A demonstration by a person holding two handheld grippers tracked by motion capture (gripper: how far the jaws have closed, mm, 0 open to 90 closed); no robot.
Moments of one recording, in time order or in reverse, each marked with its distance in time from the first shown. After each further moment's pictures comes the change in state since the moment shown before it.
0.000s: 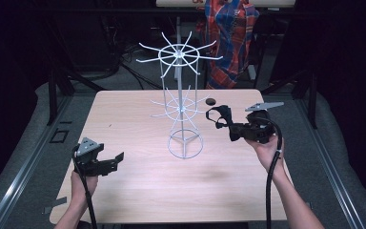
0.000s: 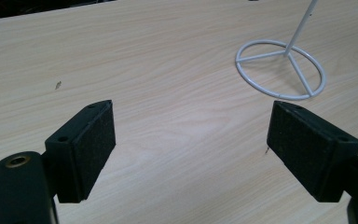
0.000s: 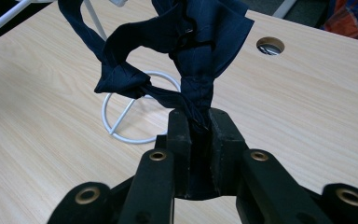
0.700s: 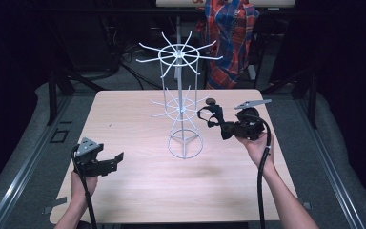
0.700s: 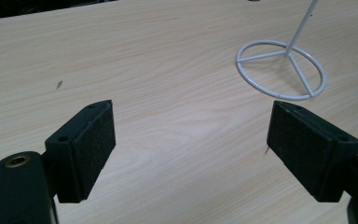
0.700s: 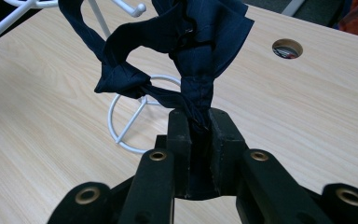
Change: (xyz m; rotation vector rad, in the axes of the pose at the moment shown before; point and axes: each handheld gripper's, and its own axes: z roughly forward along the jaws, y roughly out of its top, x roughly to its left) left arm 0.000 0.000 -0.001 -0.004 0.002 -0.005; right arm 0.010 0.011 0.023 0.022 0.020 -0.007
